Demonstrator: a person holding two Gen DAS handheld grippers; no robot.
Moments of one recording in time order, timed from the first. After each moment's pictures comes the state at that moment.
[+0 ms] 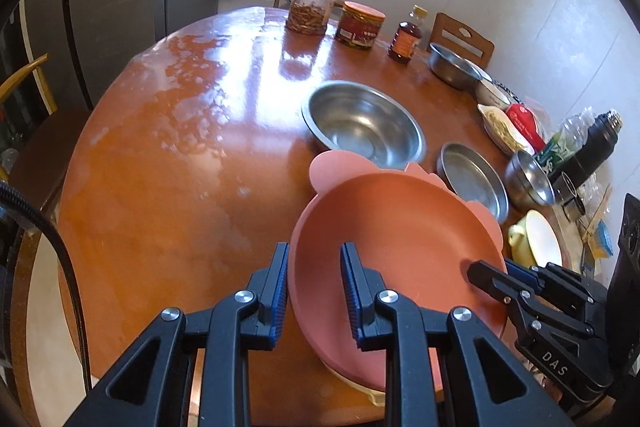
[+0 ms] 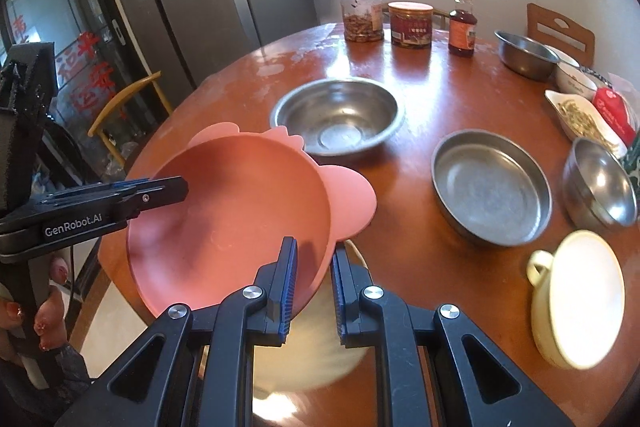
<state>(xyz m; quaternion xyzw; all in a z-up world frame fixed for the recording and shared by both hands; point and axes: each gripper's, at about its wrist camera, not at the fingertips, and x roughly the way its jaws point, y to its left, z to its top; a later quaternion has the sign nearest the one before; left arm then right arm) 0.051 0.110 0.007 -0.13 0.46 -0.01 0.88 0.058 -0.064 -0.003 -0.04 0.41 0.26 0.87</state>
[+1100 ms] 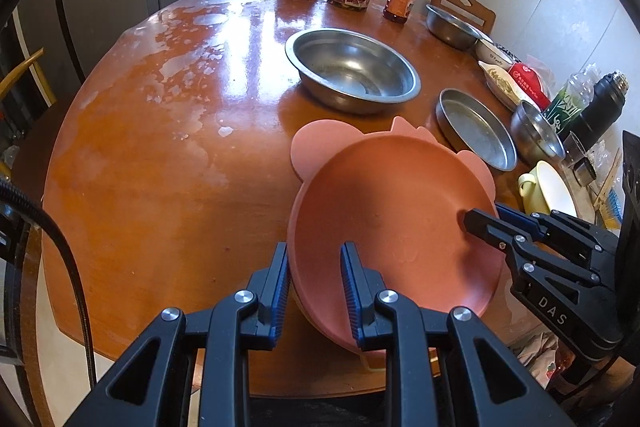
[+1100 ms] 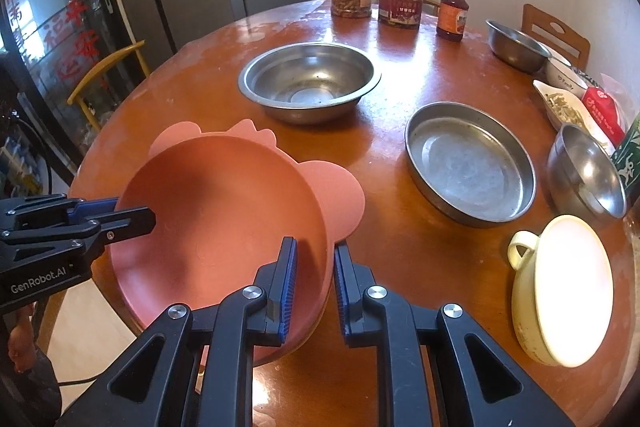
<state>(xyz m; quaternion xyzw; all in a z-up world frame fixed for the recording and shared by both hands) 0.037 0.088 -0.024 -0.10 0.49 -0.01 0.86 0.062 -0.069 -0.031 -0.09 0.43 0.23 0.87</state>
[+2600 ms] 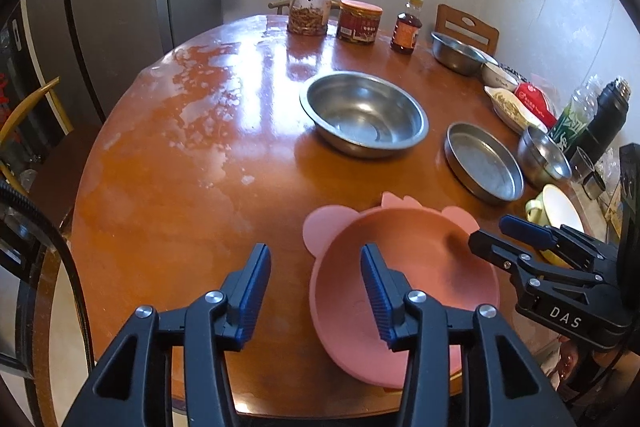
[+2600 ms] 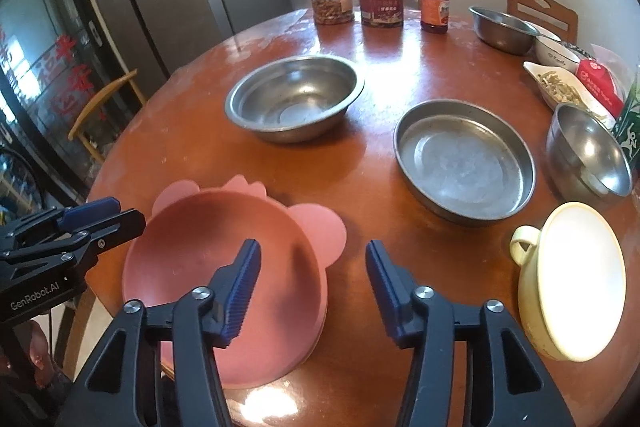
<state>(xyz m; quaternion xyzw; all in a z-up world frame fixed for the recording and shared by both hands) 0.038 0.096 0.001 -0.08 0.44 0.01 0.89 0.071 -0.081 -0.024 -0.02 0.43 0.22 0.87</state>
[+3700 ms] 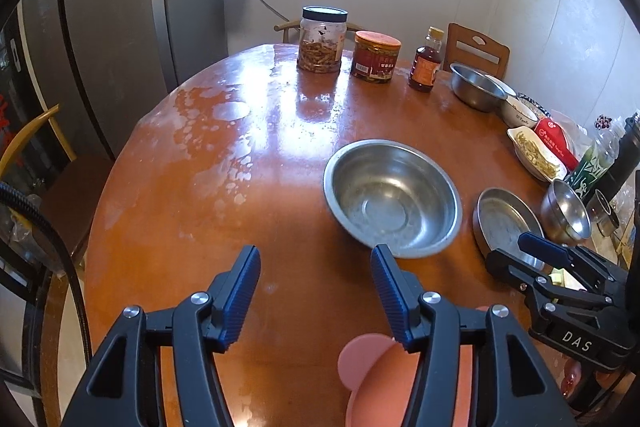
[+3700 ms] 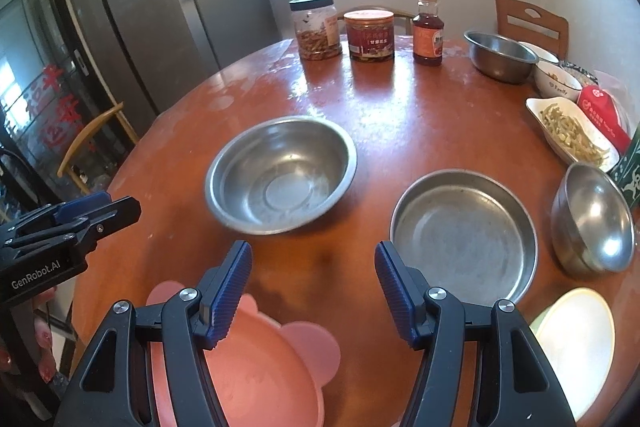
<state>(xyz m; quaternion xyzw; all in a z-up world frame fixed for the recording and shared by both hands) 0.117 0.122 0.029 -0.06 0.42 0.02 0.90 0.133 -0.064 0.005 0.00 0.41 0.20 0.89</state>
